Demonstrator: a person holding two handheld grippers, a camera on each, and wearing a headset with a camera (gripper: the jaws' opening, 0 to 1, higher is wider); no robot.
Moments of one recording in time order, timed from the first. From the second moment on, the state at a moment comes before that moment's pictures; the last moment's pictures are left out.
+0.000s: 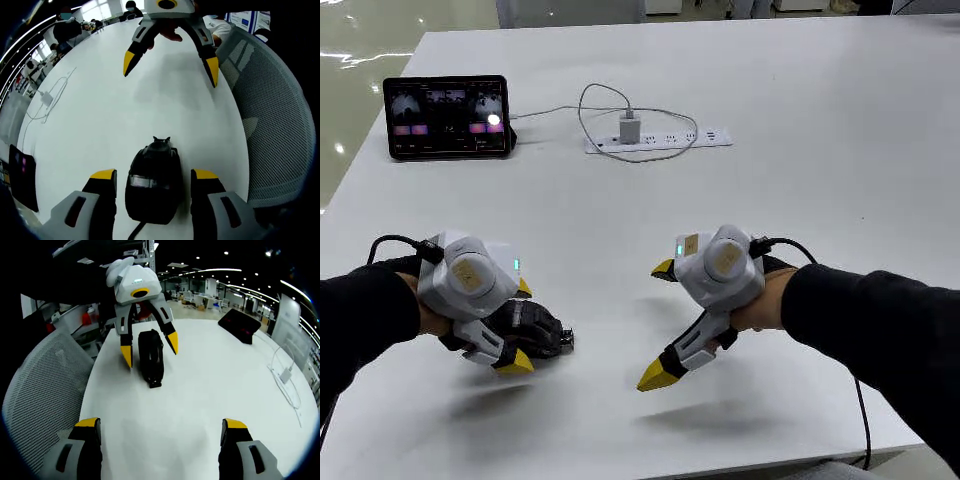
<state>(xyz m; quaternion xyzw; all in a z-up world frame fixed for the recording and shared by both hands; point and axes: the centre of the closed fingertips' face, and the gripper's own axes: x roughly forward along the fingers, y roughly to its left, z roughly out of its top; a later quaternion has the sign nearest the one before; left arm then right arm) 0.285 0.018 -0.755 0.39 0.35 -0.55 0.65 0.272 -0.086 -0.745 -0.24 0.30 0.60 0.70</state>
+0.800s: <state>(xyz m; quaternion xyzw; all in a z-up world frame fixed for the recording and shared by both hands) 0.290 0.018 -0.768 0.42 0.36 -0.56 0.62 0.281 -0.032 -0.760 -0.23 0.30 0.61 0.70</state>
